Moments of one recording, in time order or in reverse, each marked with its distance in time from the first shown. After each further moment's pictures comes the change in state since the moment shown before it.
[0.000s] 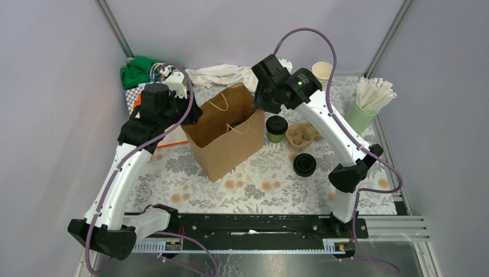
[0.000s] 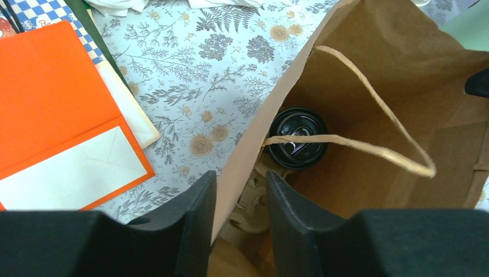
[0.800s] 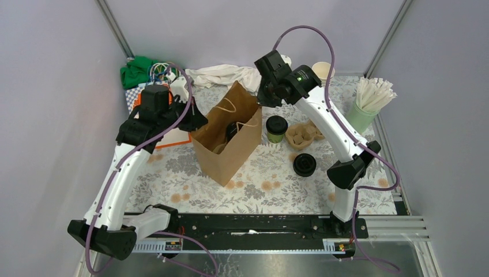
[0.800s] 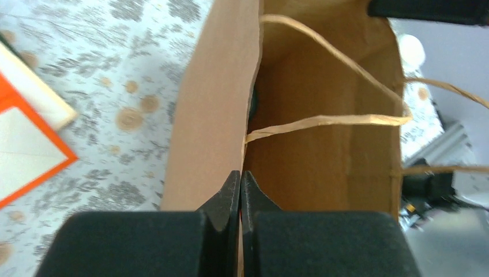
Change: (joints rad) left arm 0.003 0.005 0.018 -0.090 0.217 -0.053; right arm -0.052 0.034 0.000 0.054 -0.049 -0.077
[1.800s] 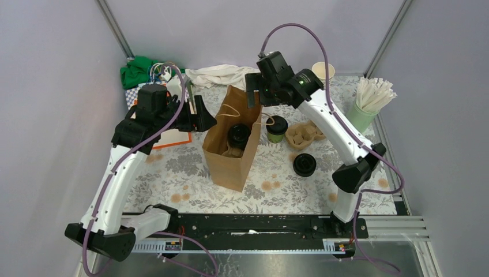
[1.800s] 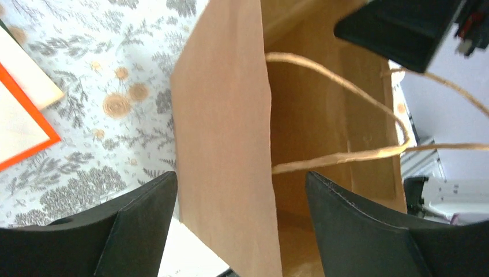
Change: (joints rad) left arm -0.018 -0.011 0.048 -0.089 0.008 -0.121; right arm -0.003 -0.032 -0.086 0.127 -0.031 -0.341
